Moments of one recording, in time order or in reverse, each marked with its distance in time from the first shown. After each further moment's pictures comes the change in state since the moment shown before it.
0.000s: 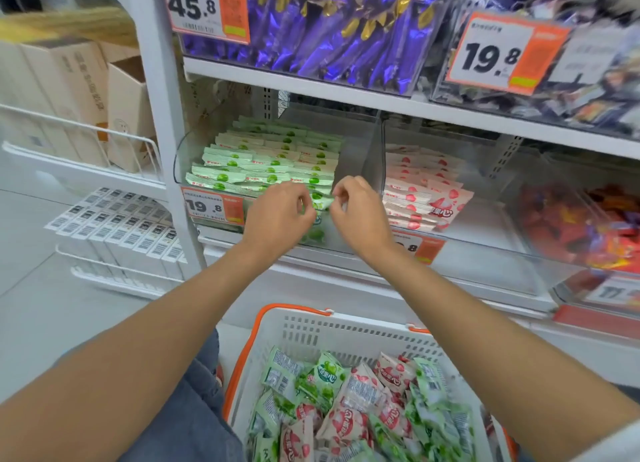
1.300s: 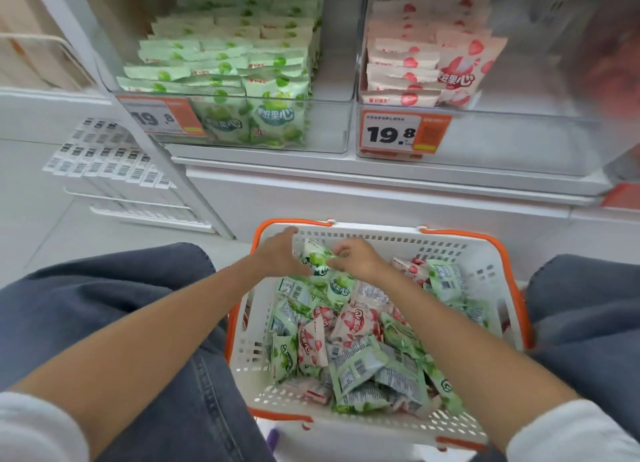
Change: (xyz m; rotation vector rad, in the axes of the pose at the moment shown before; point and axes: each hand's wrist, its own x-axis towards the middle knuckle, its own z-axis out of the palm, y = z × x) left_hand -0.140 -0.049 0.117 0.009 -1.002 -0.498; right_hand -0.184 0.120 0.099 0.475 -0.737 0.607
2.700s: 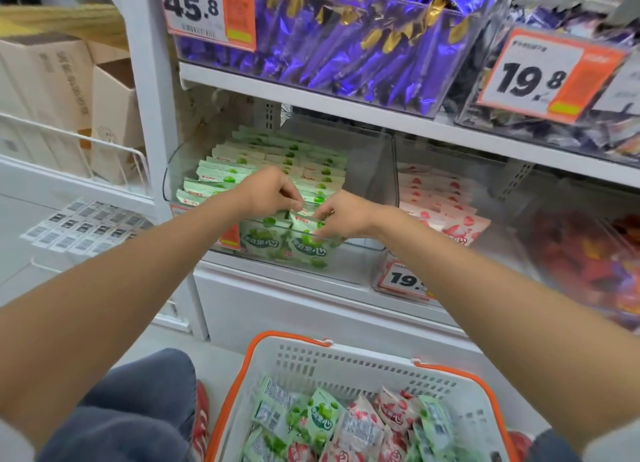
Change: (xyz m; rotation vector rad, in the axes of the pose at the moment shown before) left_hand 0.018 0.055 -0.262 -0.039 0.475 0.543; right_hand 0.038 -0.284 -0.108 -0.679 0.003 -0.273
